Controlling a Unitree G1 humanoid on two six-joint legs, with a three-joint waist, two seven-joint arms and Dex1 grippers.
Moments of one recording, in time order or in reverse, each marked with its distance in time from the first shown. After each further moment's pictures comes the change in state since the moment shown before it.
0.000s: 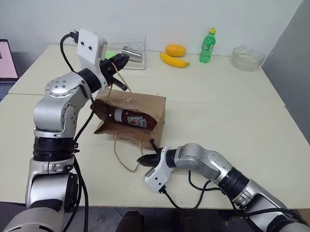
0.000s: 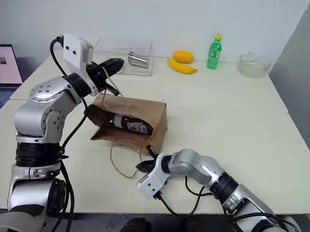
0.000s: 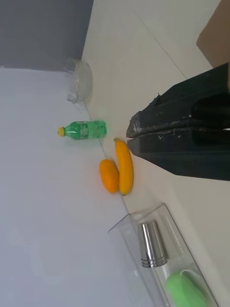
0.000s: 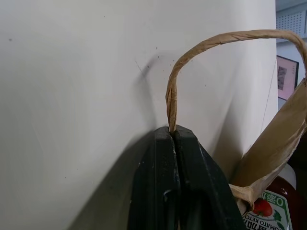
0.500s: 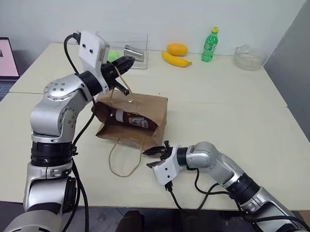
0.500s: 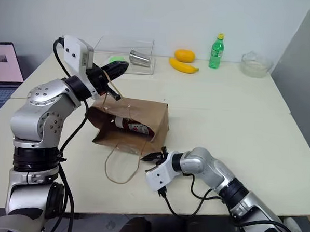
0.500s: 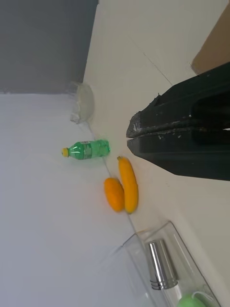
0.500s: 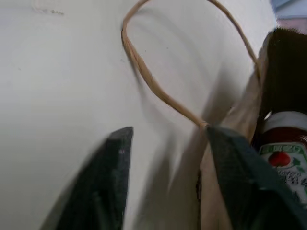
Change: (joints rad) left arm 0.073 0.003 -0.001 -0.129 -0.054 0.047 -0.045; right arm 0.092 -0.053 -0.168 -0.273 0.435 0.320 0.324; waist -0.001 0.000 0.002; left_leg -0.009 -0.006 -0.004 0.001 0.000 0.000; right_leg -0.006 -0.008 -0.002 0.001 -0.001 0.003
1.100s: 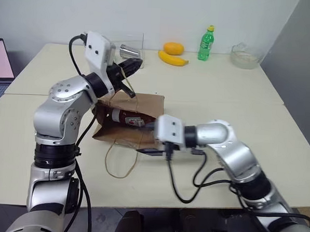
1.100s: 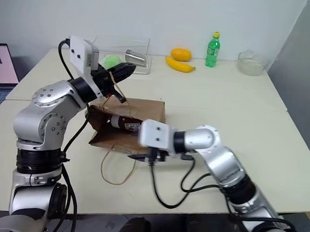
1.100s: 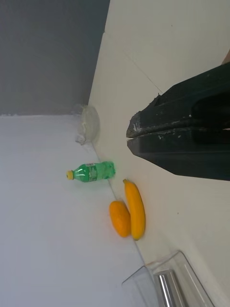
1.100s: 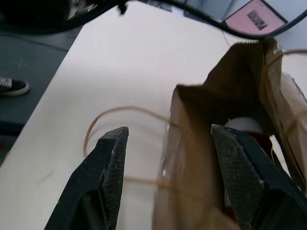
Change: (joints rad) left arm -0.016 -0.027 -0.024 -0.017 -0.036 0.023 0.001; right arm -0.114 0.134 -0.103 -0.313 0.362 0.776 -0.040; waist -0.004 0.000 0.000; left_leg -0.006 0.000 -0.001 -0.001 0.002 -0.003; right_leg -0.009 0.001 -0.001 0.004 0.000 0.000
